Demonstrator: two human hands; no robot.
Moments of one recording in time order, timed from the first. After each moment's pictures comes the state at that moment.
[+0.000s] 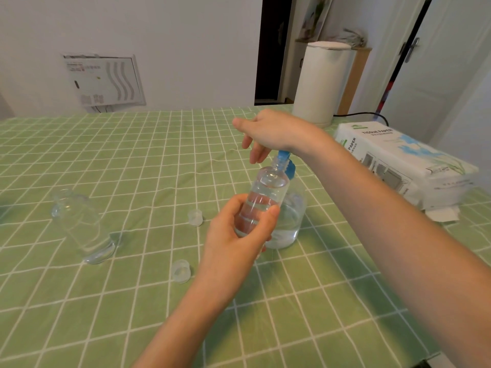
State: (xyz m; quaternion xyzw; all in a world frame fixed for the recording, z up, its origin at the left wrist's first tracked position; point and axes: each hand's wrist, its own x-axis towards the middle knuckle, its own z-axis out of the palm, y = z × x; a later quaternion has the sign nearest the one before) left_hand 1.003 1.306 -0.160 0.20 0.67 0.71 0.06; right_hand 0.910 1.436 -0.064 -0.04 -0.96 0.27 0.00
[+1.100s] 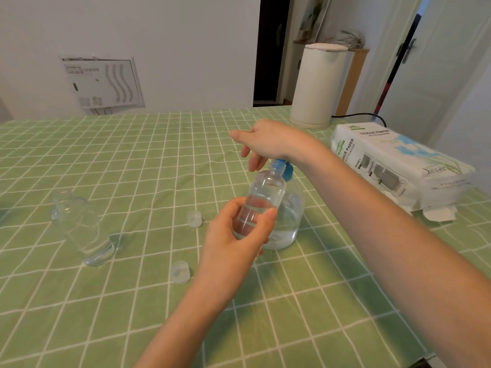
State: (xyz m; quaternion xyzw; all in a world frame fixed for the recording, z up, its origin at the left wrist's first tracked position) left_hand 1.003 1.307 -0.161 0.19 0.67 0.72 0.06; right_hand 0.910 1.437 -0.071 -0.05 -0.96 0.26 -0.01
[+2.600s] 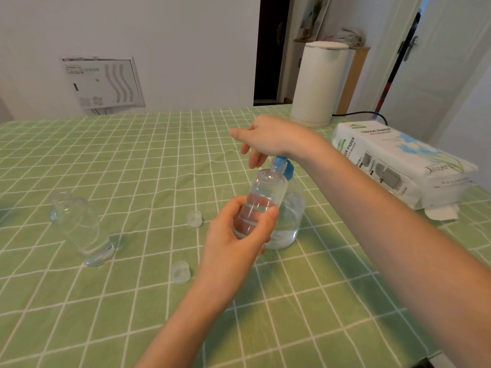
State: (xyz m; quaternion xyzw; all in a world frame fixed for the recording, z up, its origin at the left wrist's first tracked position) left_hand 1.002 1.307 -0.160 0.20 0.67 0.71 0.06; right_hand 0.910 1.436 -0.067 -0.03 -0.97 0.25 0.00
